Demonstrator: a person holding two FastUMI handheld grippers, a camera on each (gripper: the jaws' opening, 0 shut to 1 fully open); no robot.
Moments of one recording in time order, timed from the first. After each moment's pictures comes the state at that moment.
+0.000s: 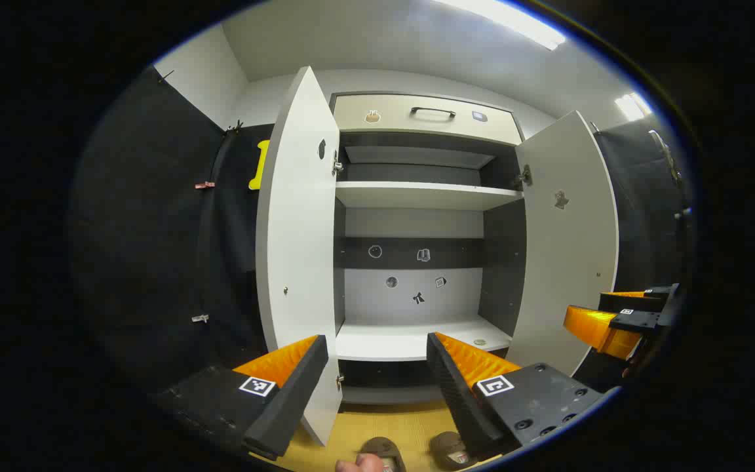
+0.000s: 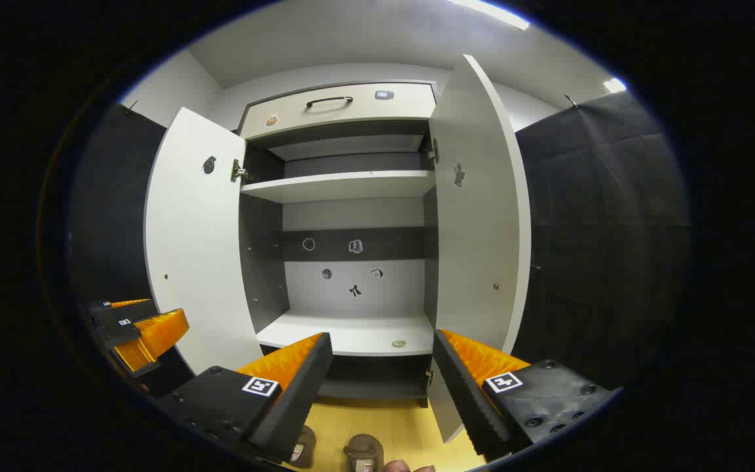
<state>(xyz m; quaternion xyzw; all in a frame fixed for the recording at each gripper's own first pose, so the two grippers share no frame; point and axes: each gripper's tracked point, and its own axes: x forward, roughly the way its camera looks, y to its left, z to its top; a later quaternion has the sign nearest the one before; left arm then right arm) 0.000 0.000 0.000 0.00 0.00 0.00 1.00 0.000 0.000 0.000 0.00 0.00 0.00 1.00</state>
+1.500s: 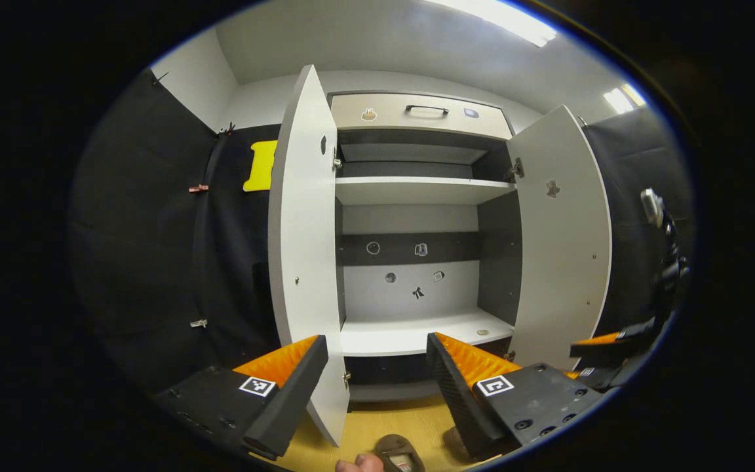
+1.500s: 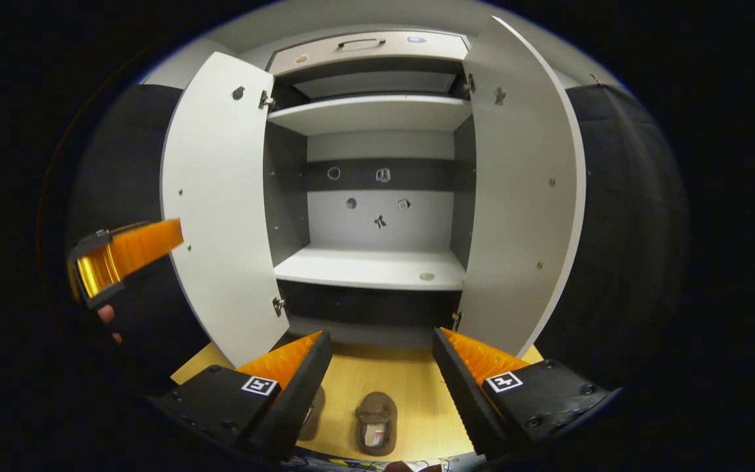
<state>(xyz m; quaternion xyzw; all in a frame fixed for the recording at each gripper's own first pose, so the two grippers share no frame) -0.013 0.023 -0.024 0.01 0.00 -0.02 1.00 -0.020 0.041 -0.152 -0.02 0.16 0.04 0.99</state>
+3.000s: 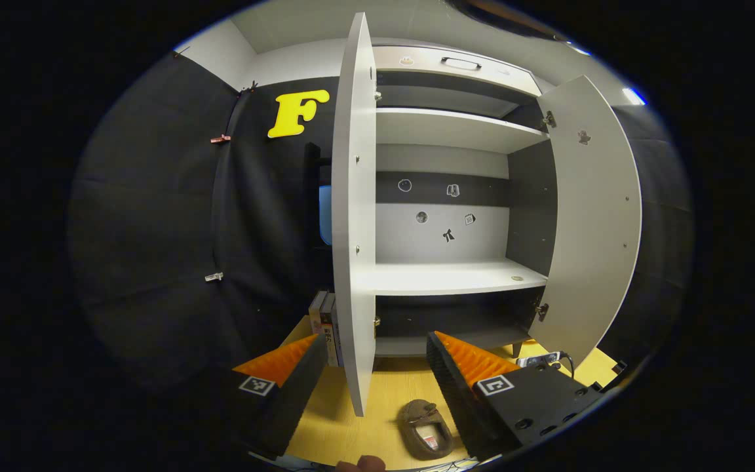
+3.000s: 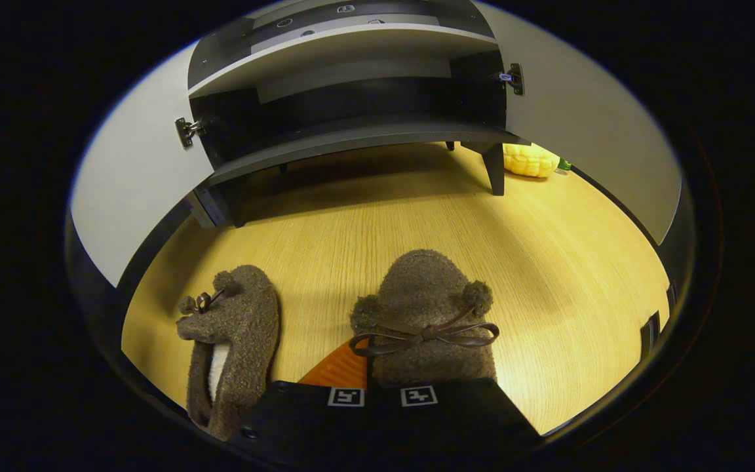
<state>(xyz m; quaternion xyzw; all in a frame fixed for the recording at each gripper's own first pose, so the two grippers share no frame) -0.011 0.085 -0.140 0.00 0.09 0.02 1.00 0.042 0.054 -0.518 0.05 0.36 -0.01 0.93</state>
